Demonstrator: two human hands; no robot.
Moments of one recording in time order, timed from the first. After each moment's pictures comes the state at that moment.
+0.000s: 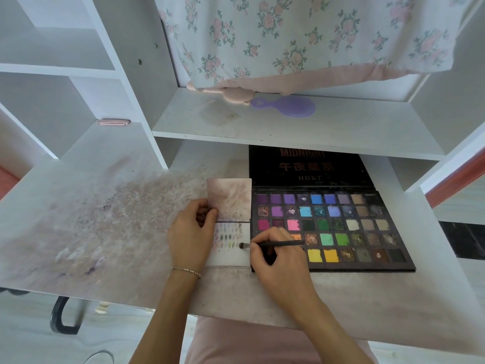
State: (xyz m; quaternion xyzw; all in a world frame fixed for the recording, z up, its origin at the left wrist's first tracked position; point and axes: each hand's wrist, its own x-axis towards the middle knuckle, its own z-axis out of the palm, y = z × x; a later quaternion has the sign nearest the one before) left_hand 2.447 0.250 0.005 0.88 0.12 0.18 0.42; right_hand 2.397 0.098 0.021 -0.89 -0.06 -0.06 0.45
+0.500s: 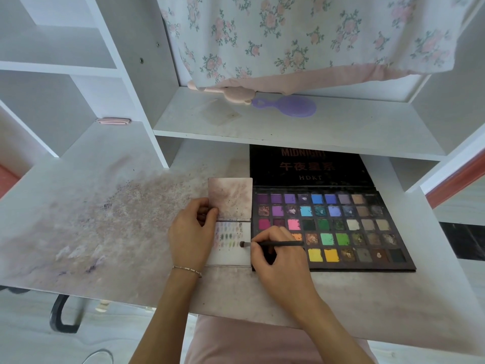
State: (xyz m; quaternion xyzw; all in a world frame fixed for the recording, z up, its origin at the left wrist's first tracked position) left_hand 2.447 0.249 0.004 0.88 0.12 0.19 0.42; right_hand 2.398 0.098 0.020 -0.89 -0.07 -0.07 0.45
